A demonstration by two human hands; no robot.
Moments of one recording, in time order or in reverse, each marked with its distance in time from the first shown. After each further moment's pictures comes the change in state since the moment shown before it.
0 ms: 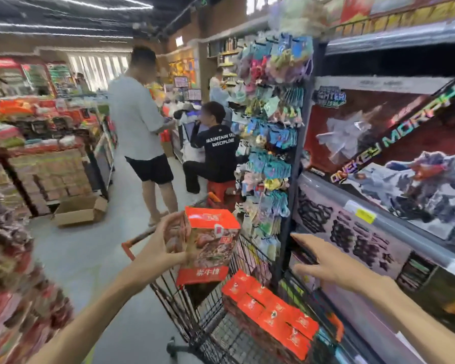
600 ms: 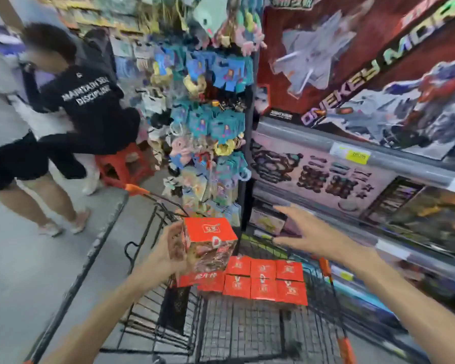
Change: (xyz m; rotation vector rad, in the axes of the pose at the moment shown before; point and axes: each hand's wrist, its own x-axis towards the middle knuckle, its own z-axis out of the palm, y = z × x) left_hand 0.295 -0.227 0.013 0.057 -0.678 -0.097; right_hand 0.151 0.019 0.080 0.143 0.150 0.518
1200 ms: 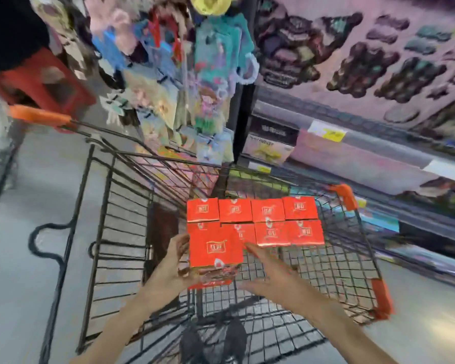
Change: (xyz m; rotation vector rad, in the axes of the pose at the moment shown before) left_hand 0.064 -0.255 0.081 -0.061 -0.337 -0.186; right_hand 0.022 0.016 0.304 0.500 -0.288 0.416
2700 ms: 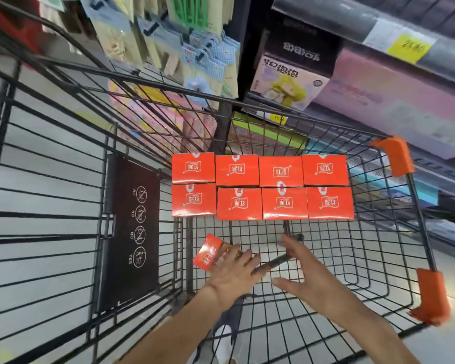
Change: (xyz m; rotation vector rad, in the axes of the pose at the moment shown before) left_hand 0.079 -0.096 0.187 1.286 -0.588 0.340; right_hand 0.029 0.152 0.039 0.114 0.102 0.185
